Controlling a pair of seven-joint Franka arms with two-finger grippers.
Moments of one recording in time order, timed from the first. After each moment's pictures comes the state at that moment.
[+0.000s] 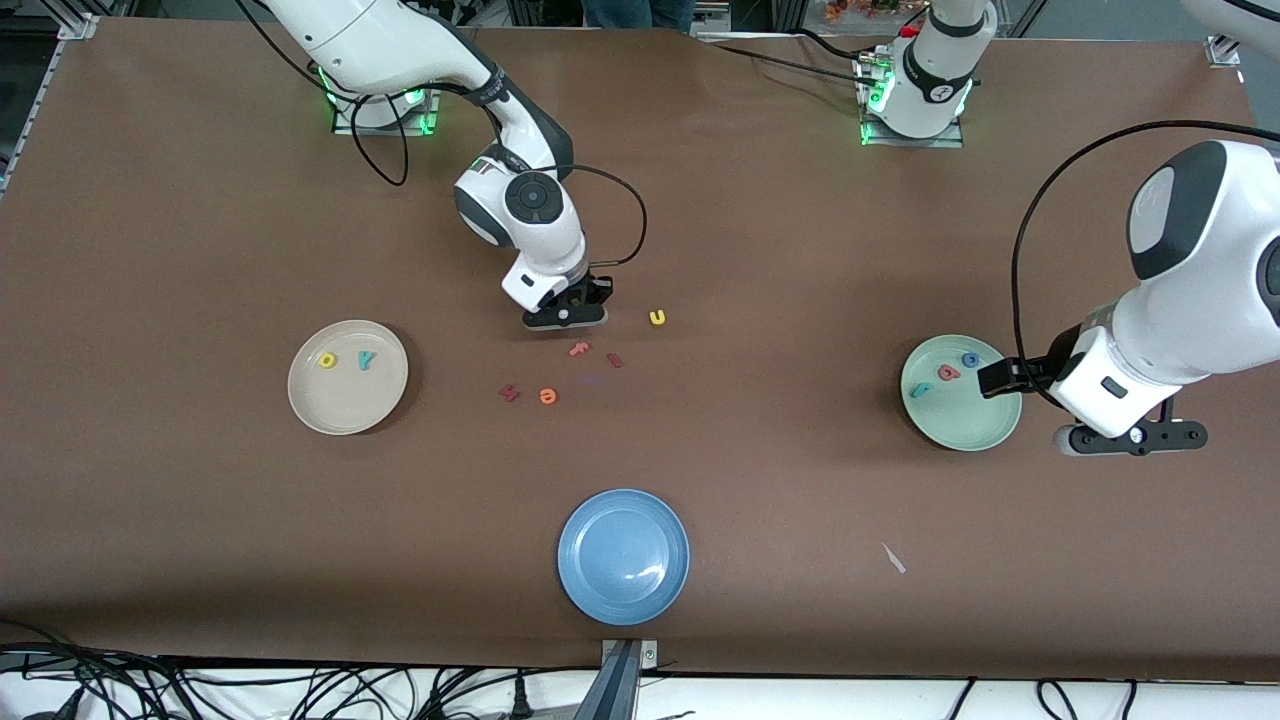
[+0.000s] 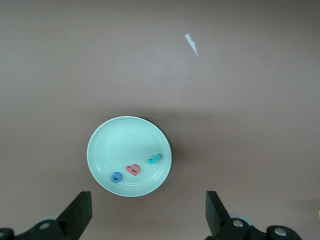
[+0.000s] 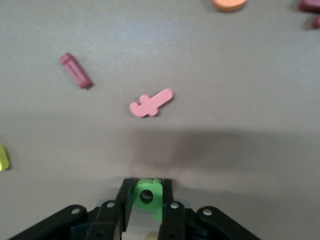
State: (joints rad) left arm 0.28 0.46 -0.51 -1.34 0.21 1.66 -0.29; right arm 0.38 0.58 0.35 -2.00 -0.31 2.56 0.85
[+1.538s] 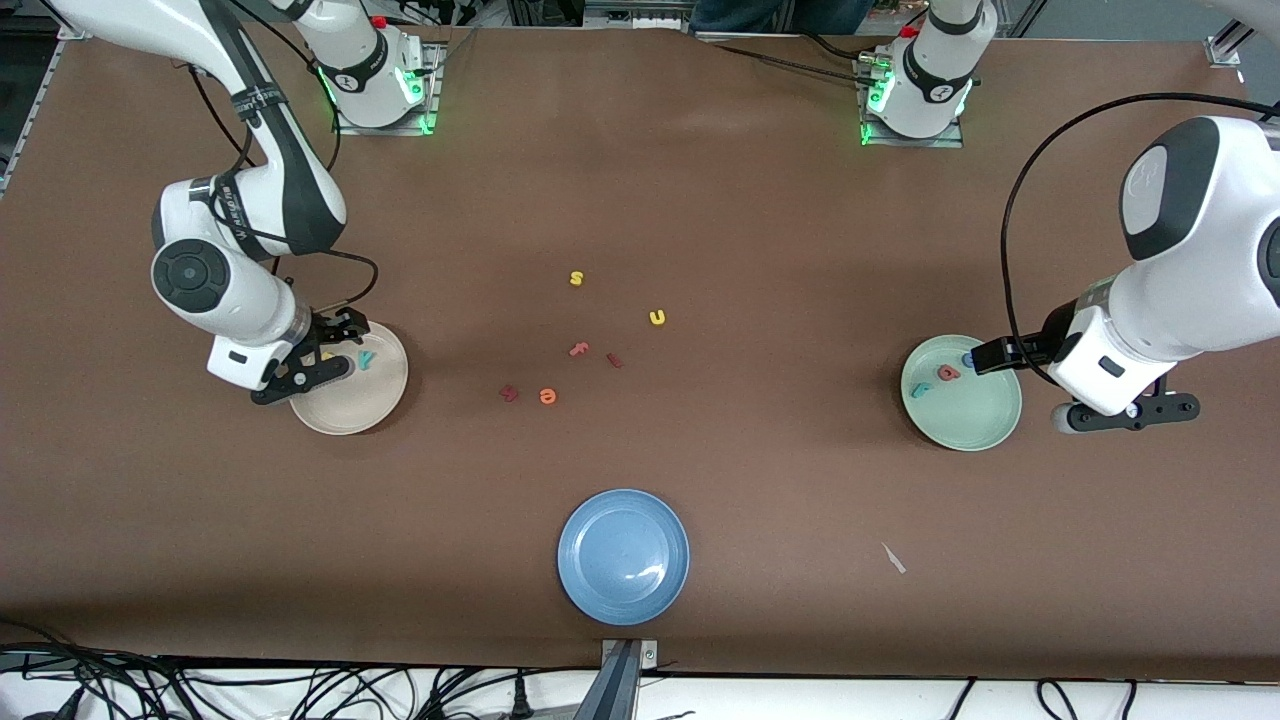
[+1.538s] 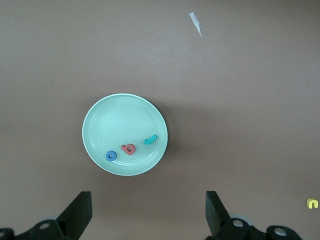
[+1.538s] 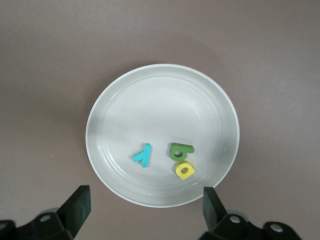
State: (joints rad) left arm 0.04 0.36 -0.18 -1.42 0.04 1.65 -0.27; right arm -0.09 0.32 0.23 -1.97 -0.20 2.17 -0.15
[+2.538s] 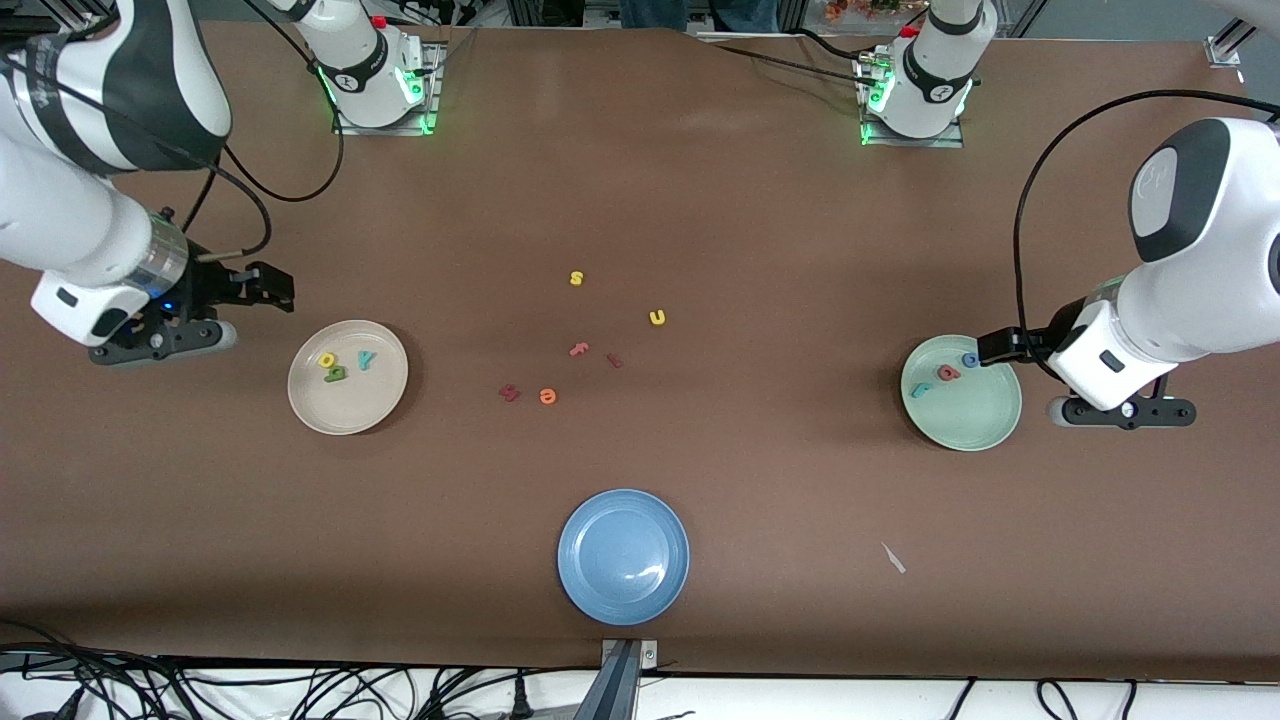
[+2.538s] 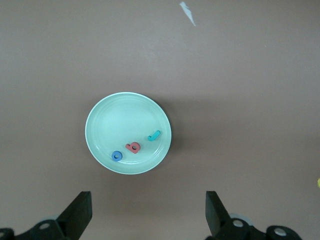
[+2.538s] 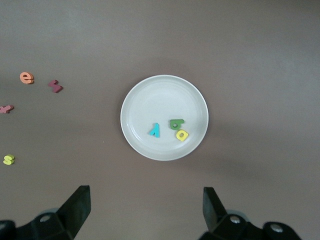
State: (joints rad) left arm 0.05 0.36 -0.18 -1.42 0.04 1.63 -0.18; right arm 0.02 0.14 0.09 -1.70 -0.03 1.74 -0.08
